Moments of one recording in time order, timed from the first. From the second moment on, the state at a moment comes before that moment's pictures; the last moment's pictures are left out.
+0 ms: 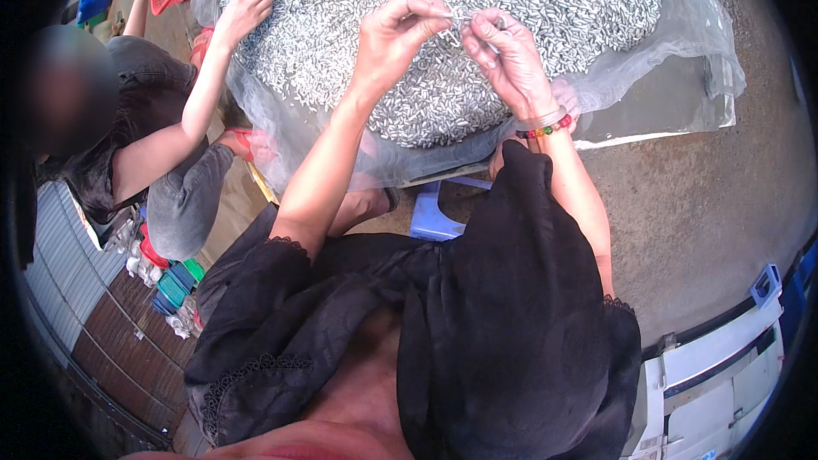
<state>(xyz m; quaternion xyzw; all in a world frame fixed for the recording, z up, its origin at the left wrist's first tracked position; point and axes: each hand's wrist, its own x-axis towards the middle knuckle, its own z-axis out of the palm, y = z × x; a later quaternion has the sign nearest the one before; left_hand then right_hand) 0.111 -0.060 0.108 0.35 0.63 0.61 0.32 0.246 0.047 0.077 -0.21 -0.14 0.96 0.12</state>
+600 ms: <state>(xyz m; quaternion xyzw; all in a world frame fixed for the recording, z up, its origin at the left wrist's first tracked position) 0.064 -0.100 0.106 0.15 0.48 0.70 0.50 0.261 0.061 0.073 -0.20 -0.08 0.97 0.13</state>
